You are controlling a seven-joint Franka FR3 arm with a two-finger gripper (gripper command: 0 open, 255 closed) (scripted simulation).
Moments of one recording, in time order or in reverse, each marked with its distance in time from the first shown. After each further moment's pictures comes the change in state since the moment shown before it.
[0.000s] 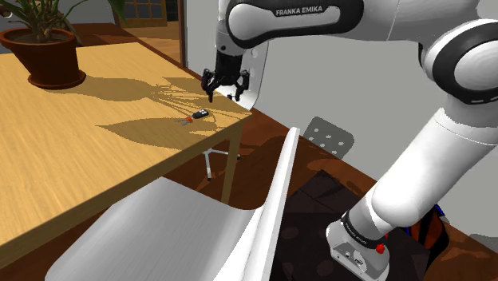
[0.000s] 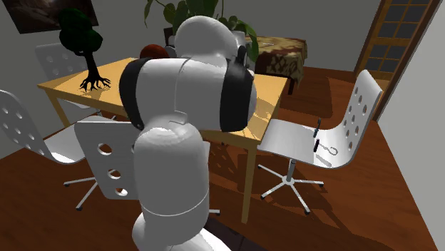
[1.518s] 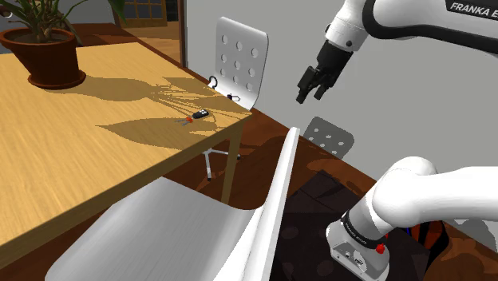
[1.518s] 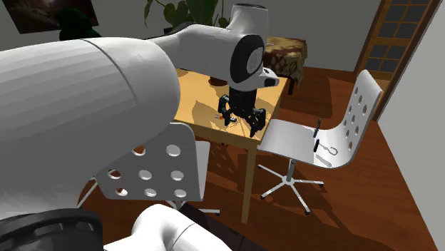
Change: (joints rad) arm 0.014 -0.855 -0.305 -0.590 0.134 -0.169 -0.593
